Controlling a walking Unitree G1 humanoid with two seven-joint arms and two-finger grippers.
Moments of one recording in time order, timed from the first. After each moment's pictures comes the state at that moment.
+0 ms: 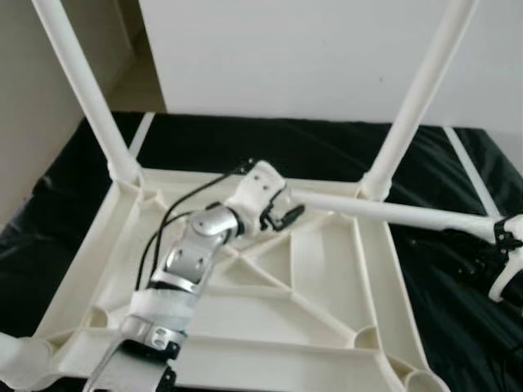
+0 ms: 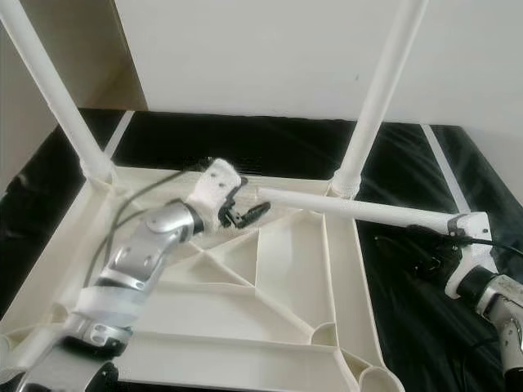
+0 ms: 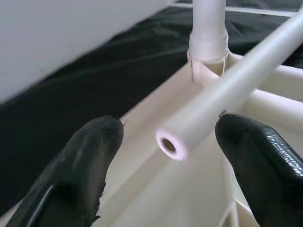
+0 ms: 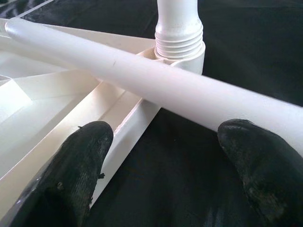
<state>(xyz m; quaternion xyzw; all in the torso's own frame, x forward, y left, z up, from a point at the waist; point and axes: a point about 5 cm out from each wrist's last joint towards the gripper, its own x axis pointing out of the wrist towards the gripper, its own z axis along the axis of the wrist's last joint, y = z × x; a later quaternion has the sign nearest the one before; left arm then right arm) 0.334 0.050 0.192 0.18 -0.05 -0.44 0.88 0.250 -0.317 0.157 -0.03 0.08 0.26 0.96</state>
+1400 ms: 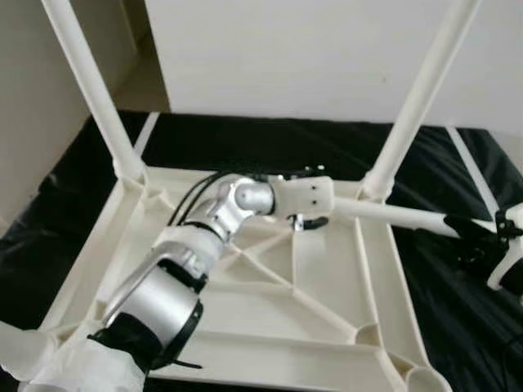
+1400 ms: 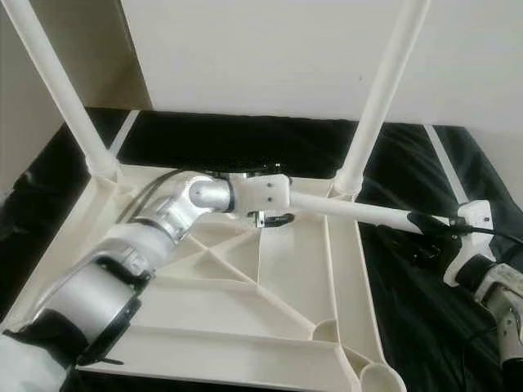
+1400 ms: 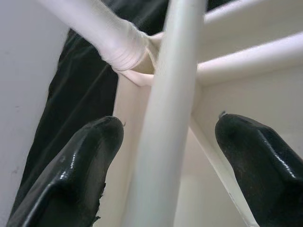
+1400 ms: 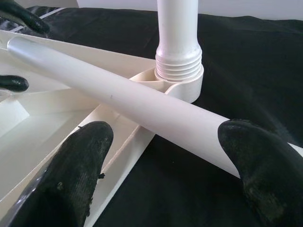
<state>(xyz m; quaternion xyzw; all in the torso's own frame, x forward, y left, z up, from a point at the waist) 0.354 -0.012 0.197 0.45 -0.09 -0.58 0.68 0.257 -0.314 0.168 -0.04 0.06 0.25 0.97</state>
